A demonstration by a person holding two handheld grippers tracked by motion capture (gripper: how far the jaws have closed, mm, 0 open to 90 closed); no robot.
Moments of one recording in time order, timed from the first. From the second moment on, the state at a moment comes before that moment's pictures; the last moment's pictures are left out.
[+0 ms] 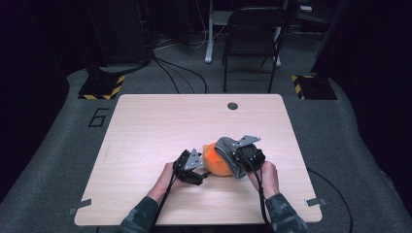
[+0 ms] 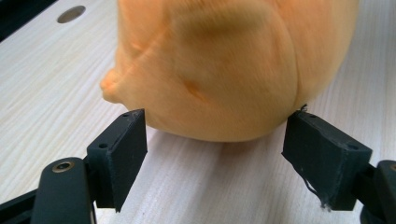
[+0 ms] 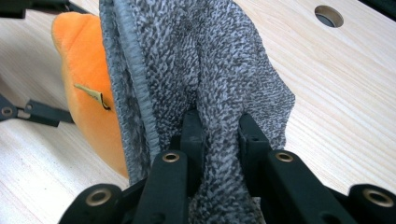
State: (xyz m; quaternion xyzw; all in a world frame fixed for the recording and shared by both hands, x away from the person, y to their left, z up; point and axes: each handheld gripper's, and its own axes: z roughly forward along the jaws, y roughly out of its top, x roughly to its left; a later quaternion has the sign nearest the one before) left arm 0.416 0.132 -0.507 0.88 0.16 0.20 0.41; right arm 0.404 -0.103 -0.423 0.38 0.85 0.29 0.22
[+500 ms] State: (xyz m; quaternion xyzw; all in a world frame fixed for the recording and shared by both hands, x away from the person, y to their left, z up) left arm 0.416 0.124 -0.519 0.86 0.15 0.22 0.42; right arm 0.407 -0.106 -0.425 0.40 0.84 0.30 0.22
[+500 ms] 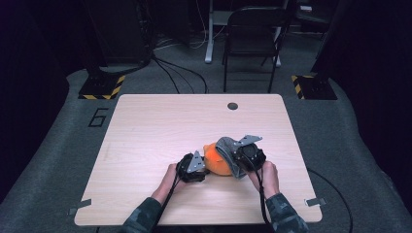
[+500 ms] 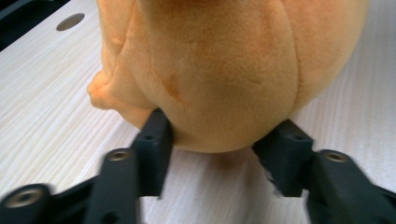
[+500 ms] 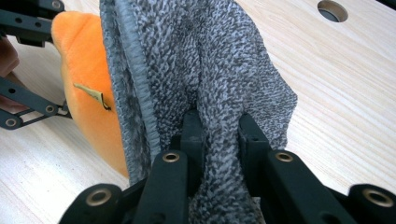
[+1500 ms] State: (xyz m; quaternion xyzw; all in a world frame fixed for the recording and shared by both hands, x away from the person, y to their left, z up) left arm 0.408 0.123 -0.515 0.83 0.15 0.25 0.48; right arm 0.418 -0.207 -0.452 0.51 0.78 0.26 0.23
